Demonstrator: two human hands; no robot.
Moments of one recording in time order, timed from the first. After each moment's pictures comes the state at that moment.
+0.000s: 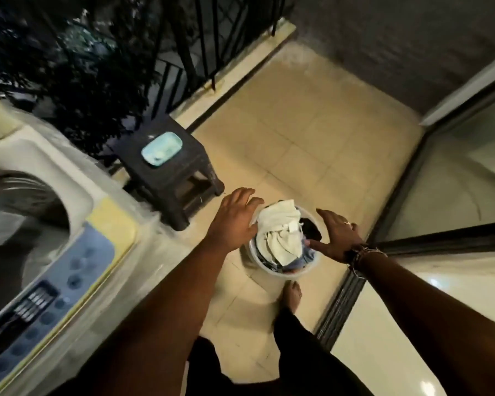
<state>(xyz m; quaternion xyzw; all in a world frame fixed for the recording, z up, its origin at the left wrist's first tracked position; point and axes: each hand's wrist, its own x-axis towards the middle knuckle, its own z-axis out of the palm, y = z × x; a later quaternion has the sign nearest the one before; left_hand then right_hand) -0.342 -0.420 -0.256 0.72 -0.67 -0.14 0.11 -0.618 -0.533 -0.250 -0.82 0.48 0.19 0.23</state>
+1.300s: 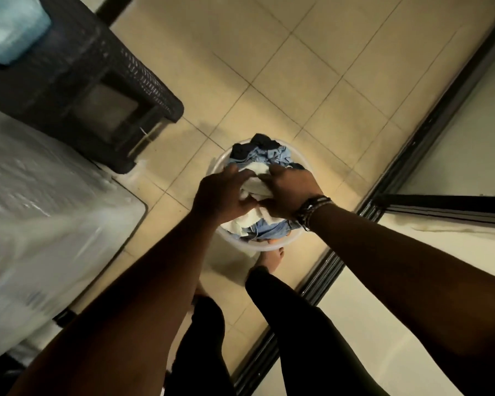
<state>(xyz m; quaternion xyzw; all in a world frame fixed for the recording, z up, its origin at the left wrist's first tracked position) -0.444 -0.523 -0.542 0.74 -0.62 -0.24 0.08 -0.599 -0.630 -0.511 -0.93 0.28 0.22 0.12</state>
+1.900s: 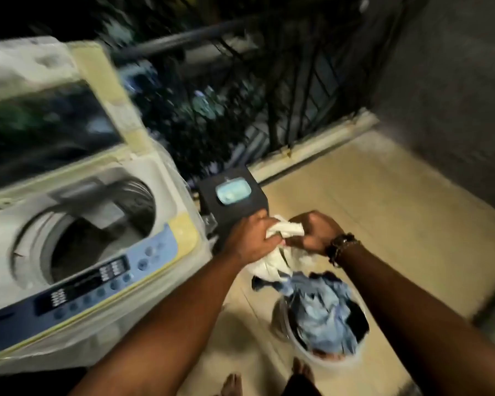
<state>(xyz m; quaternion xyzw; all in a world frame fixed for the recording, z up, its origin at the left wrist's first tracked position) -0.317 -0.403 -0.184 0.82 -0.51 -0.14 0.23 -0.445 -0.563 -0.168 -0.94 0.19 0.05 0.27</state>
